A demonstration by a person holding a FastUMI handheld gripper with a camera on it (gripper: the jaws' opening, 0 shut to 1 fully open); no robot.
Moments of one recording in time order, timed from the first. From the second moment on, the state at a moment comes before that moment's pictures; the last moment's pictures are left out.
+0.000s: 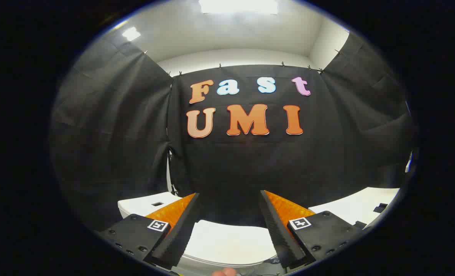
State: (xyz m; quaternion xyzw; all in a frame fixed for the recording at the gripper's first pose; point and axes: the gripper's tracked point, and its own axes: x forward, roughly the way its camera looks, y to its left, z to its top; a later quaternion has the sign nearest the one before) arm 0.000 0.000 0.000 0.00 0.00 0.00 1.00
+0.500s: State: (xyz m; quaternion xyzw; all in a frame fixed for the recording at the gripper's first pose) arm -0.005 0.007 0.005 -0.03 0.00 0.02 1.00
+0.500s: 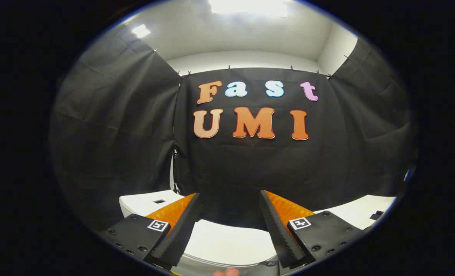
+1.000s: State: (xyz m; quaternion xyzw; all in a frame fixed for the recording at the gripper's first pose) arm -0.001 0.021 0.004 -0.04 0.00 0.04 1.00
